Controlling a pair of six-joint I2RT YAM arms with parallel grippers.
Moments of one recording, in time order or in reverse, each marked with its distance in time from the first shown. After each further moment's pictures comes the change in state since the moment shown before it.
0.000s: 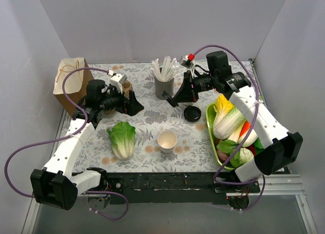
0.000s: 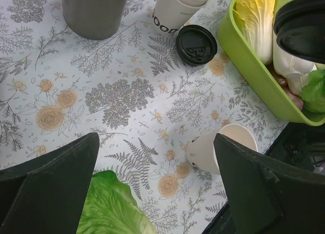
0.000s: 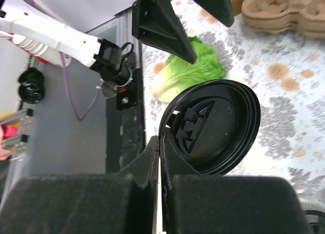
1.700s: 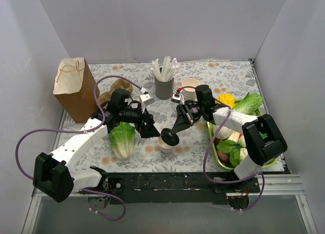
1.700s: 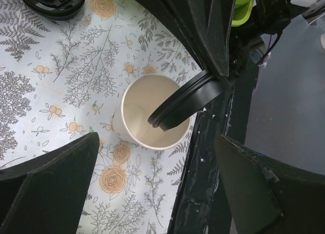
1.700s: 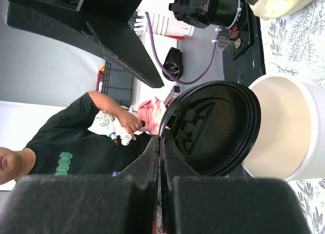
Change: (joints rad) left arm -0.258 0.078 -0.084 -0.034 0.285 0.190; right arm 0.029 0.130 -0.680 0.889 -0.425 0.941
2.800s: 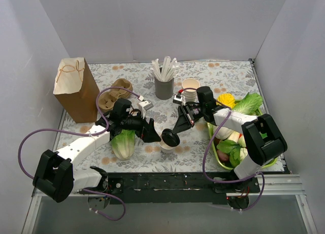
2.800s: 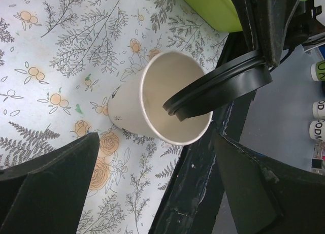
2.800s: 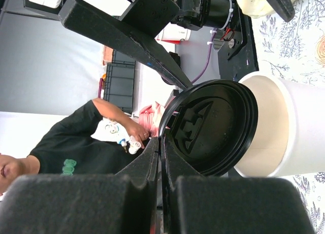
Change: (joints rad) left arm -0.023 -0.003 -0.199 0.196 -0.078 -0.224; right arm -0.016 0.003 -0.033 0.016 0.020 0.015
